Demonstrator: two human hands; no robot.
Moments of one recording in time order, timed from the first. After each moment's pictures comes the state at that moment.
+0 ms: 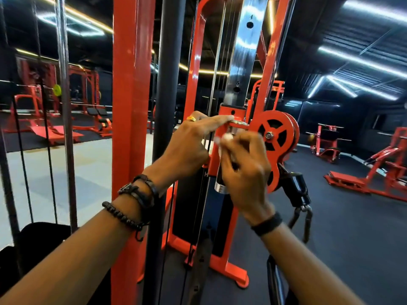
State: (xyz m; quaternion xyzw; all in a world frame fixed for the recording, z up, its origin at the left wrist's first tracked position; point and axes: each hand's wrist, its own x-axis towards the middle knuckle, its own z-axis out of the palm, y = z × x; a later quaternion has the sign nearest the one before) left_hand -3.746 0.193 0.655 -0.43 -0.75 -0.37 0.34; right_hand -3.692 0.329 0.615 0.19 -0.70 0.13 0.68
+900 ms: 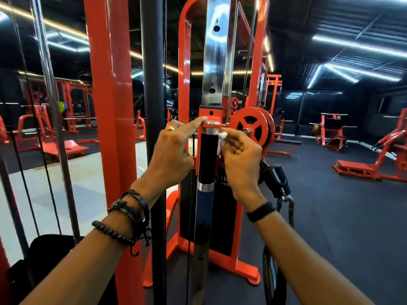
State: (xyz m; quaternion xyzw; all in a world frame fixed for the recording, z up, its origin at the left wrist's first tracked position) left_hand -3.723 0.209 0.651 -0.37 -0.77 -0.34 0.39; right_hand -3.694 0.360 0.626 0.12 -0.67 0.53 0.50
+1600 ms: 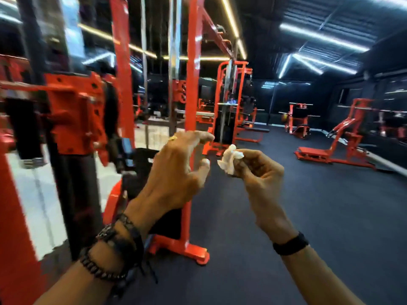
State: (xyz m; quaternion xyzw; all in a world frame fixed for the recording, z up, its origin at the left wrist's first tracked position) left_hand -3.593 0.507 0.596 -0.43 -0.71 -0.42 0.35; right_hand -3.541 0.673 0.564 0.11 -0.64 0.59 0.48
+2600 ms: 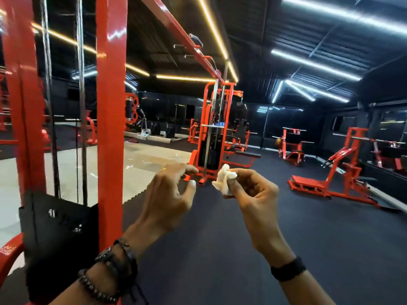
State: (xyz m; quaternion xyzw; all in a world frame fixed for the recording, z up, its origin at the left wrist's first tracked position) left_hand -3.942 0.988 0.588 -0.36 -0.73 -0.46 0.34; right_hand -3.856 1.149 0.594 0.12 -0.67 0.57 0.46
